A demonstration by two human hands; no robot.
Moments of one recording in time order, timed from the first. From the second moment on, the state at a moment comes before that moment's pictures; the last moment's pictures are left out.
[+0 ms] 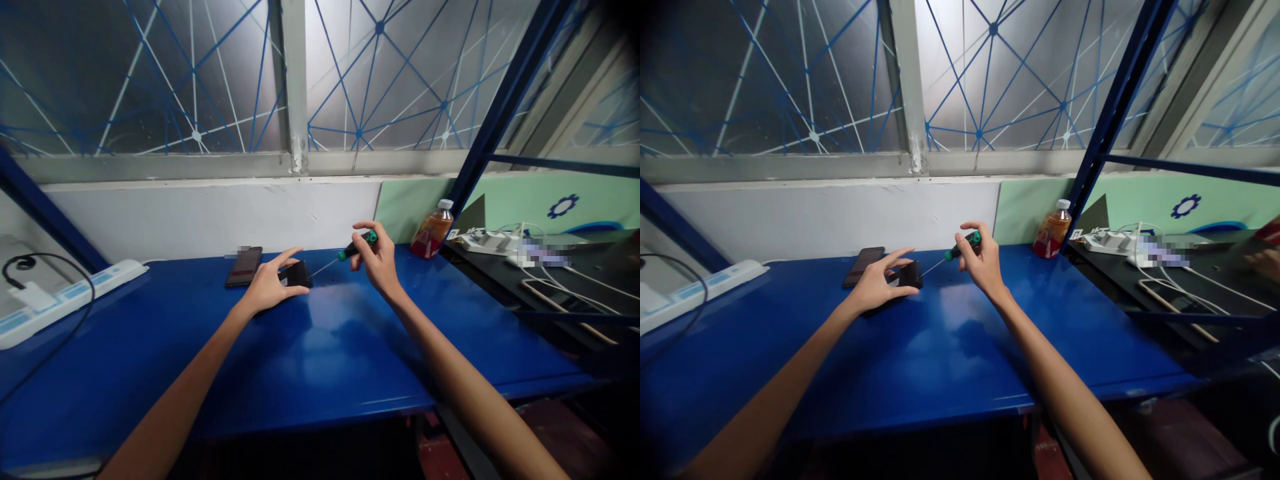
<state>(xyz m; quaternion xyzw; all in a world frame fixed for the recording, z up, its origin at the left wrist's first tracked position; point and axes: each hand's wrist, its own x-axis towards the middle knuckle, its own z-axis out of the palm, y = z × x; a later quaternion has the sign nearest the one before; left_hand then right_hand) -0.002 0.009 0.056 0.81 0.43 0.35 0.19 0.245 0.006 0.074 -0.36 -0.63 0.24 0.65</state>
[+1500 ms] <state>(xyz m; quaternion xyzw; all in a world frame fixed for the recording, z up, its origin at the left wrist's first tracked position) 0.000 0.006 0.059 0.81 0.42 0.35 0.19 0.246 0.010 0.072 -0.35 -0.61 0.27 0.66</state>
